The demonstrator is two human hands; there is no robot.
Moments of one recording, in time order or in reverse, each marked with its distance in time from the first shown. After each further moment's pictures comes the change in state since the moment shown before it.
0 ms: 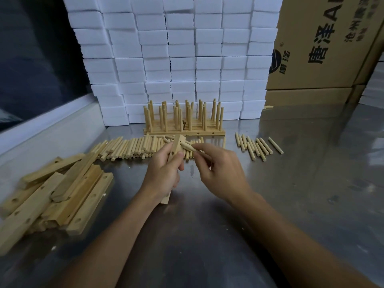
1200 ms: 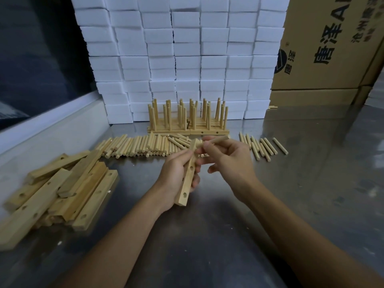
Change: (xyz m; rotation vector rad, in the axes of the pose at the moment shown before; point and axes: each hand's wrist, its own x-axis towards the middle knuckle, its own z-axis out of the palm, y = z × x) left_hand -0.009 0.019 0.014 -0.394 -0.121 -0.358; right_hand 0.009 -0.010 -0.011 0.838 0.020 0.539
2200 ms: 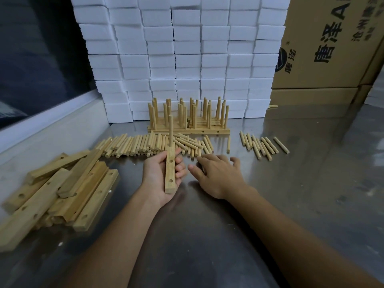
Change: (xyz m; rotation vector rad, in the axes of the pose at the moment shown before) left_hand 0.016 -0.007 -0.026 -0.628 0.172 -0.112; right_hand 0.019 0.050 0.006 -1.401 -0.268 -0.050
